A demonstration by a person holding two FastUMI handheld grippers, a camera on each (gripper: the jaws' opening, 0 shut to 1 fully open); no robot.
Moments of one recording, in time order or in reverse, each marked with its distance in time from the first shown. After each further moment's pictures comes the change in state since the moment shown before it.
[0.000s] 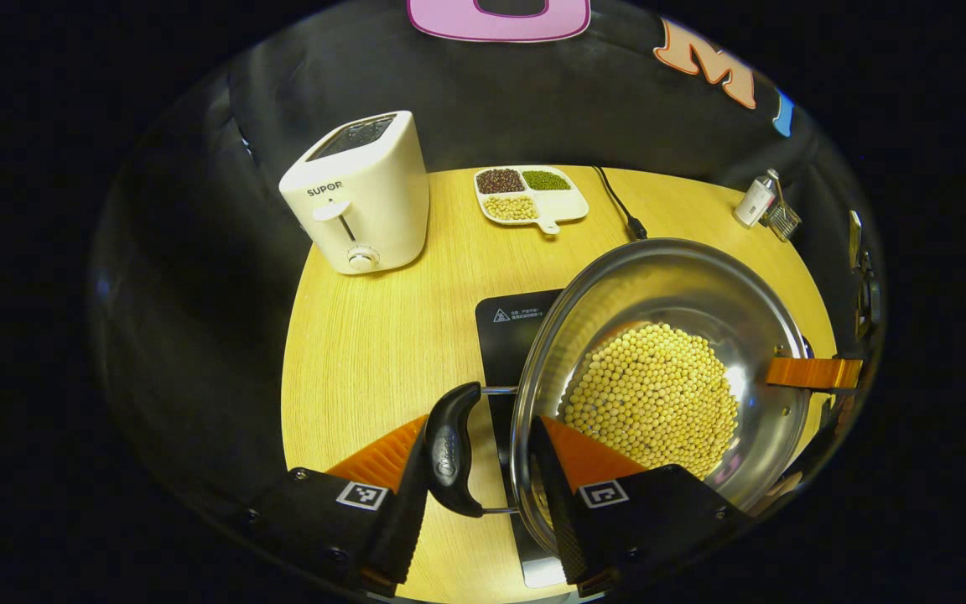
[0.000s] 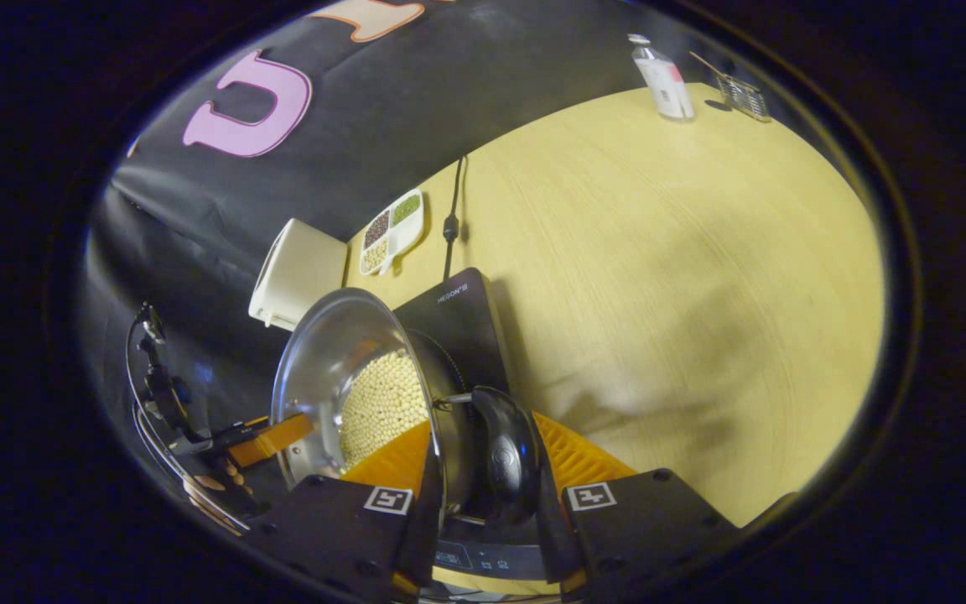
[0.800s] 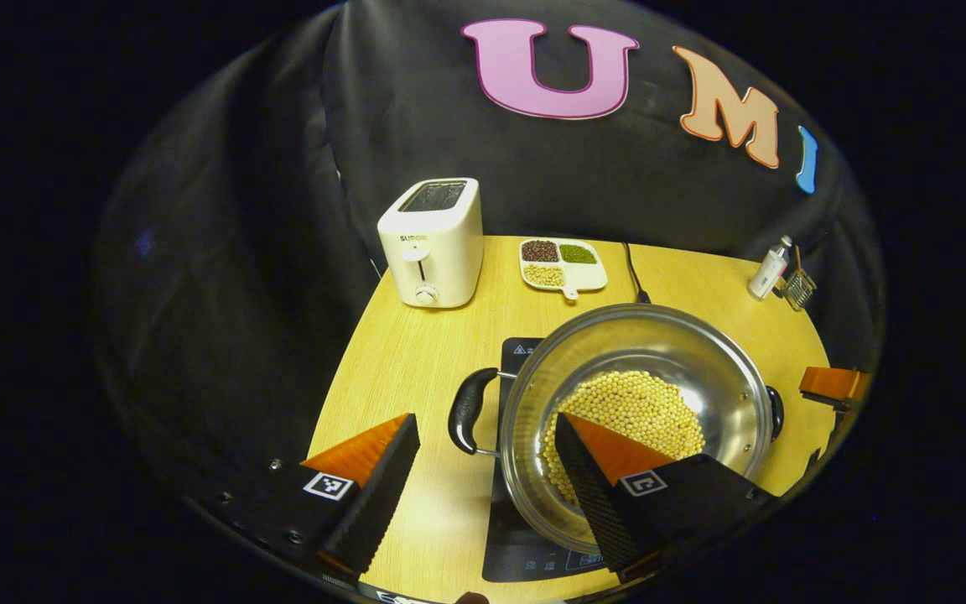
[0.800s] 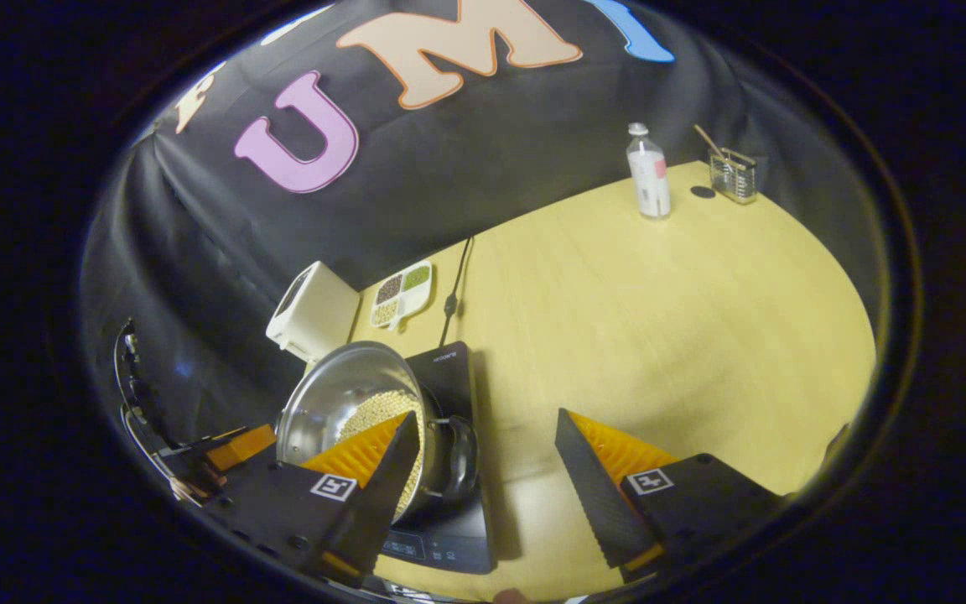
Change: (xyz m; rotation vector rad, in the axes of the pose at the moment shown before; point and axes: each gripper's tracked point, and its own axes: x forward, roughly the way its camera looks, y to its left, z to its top) left arm -0.082 -0.015 0.003 -0.140 -0.257 0.136; right arm -0.098 -0.029 0.049 -0.146 -0.277 -0.034
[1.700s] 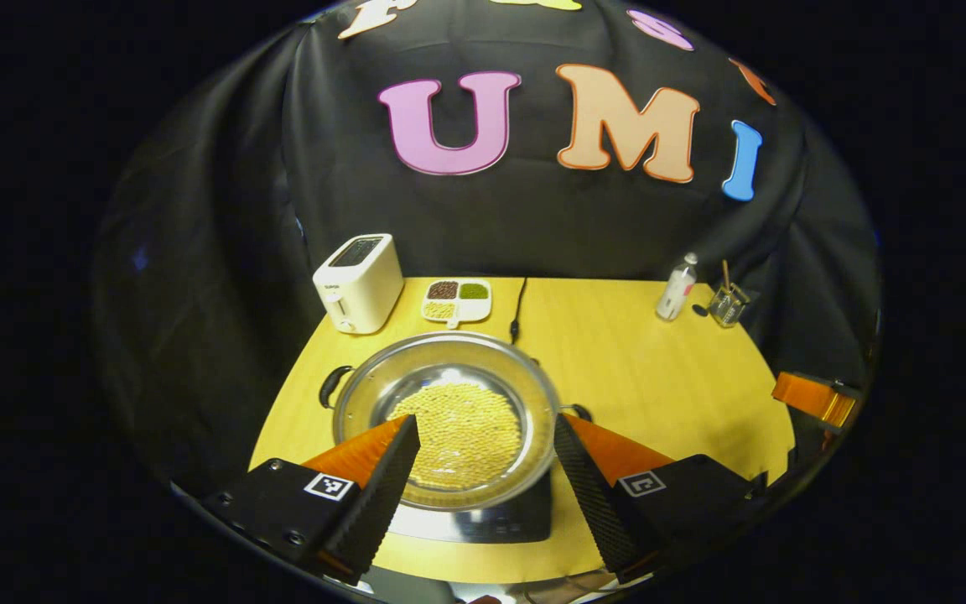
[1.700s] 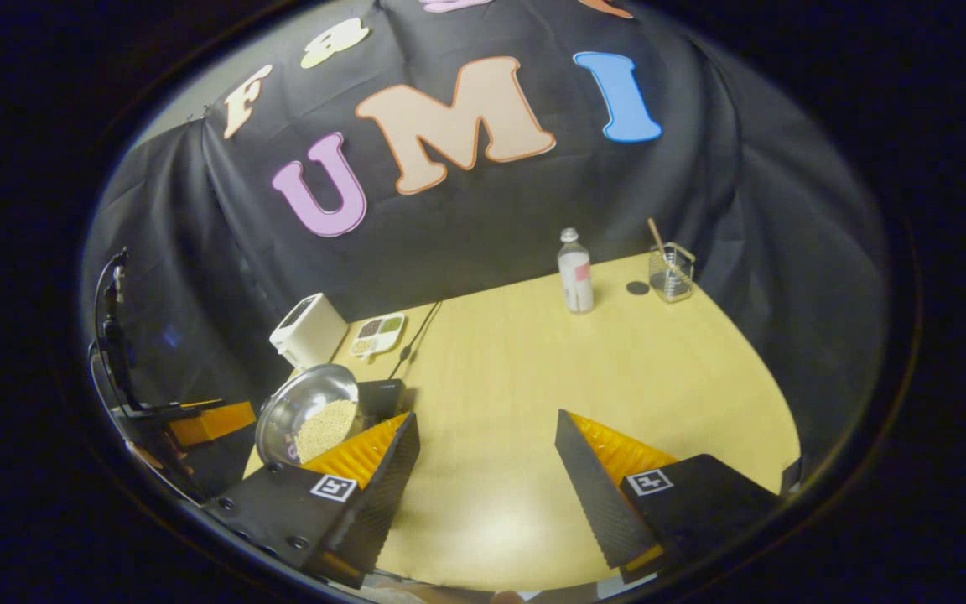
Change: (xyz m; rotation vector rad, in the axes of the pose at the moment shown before) left arm -0.122 -0.216 0.033 -0.007 -0.136 -0.055; right arm -0.140 -0.138 0.087 -0.163 -0.199 0.002
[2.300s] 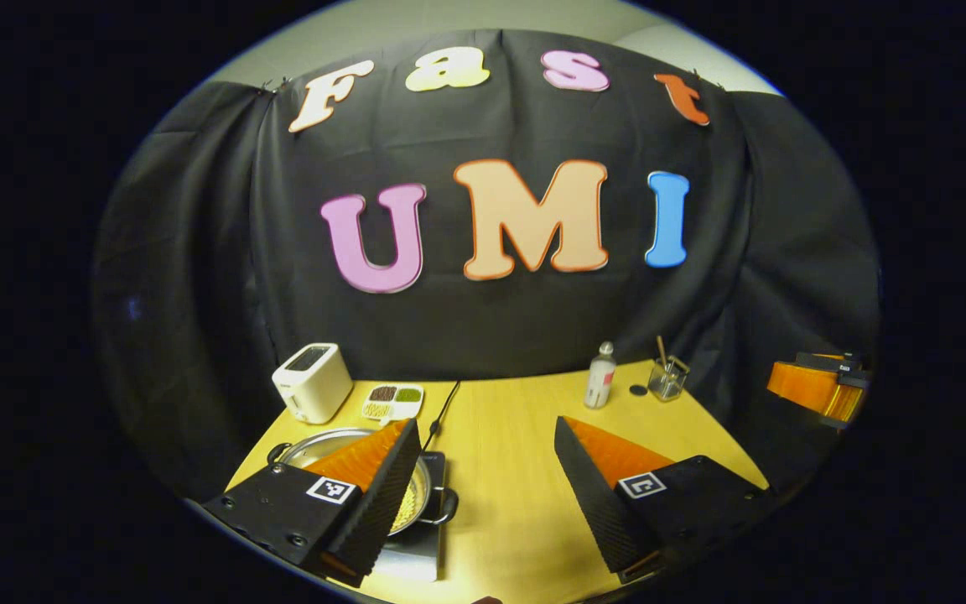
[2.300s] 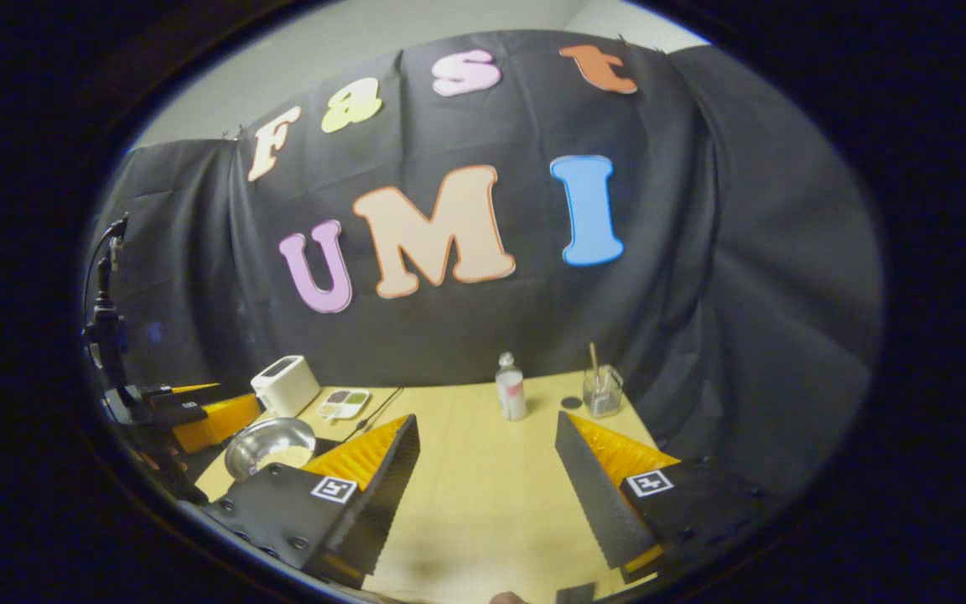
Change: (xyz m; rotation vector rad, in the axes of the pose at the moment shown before) left arm -0.049 -0.152 0.096 0.075 -0.410 -0.034; right arm -0.093 -0.084 0.138 -0.145 -0.365 -0.020
